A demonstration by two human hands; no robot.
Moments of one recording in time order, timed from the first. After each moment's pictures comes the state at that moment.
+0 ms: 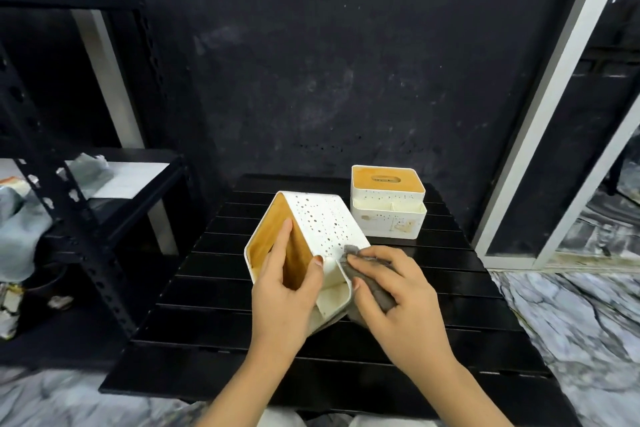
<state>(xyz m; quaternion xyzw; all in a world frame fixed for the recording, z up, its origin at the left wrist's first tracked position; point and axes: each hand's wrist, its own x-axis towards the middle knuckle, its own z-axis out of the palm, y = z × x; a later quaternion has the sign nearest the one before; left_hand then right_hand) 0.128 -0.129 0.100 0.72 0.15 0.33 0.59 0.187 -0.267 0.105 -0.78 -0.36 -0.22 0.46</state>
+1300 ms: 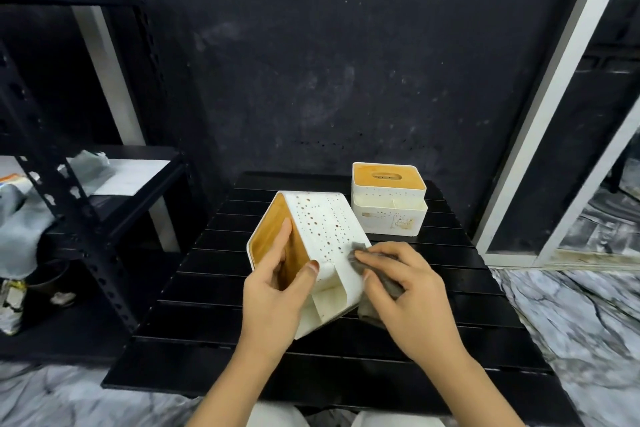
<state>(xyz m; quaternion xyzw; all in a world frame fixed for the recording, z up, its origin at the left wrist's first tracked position) 0.119 -0.127 0.109 0.65 0.11 0.33 0.68 0.189 -0.274 0.114 -0.80 -0.33 -0.16 0.46</state>
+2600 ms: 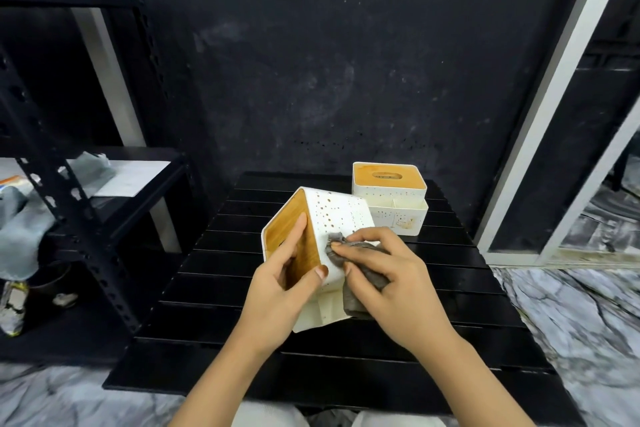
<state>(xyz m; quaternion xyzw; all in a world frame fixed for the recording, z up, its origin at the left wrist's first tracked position) 0.120 -0.112 0.110 0.70 0.03 0.23 0.67 0.192 -0.261 0.127 -0.77 -0.40 -0.13 0.47</state>
